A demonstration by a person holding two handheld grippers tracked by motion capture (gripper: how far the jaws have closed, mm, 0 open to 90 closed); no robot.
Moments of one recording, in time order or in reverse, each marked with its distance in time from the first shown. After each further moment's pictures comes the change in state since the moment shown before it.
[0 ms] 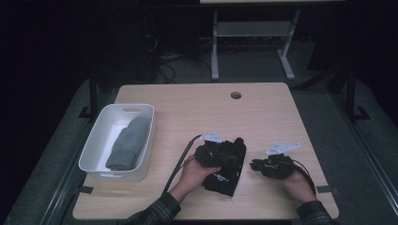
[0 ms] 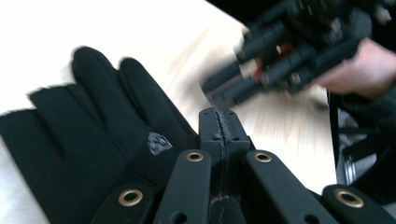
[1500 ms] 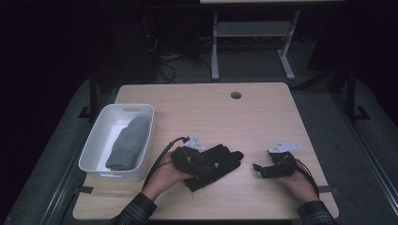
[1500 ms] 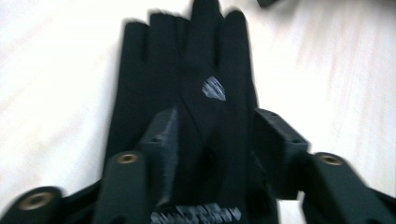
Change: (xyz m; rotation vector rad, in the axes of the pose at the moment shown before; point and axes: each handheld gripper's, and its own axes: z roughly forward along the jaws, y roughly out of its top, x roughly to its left) left arm 0.010 -0.015 -0.061 0.247 0.193 0.171; right arm -0.018 -0.013 0.010 0.001 -0.200 0.034
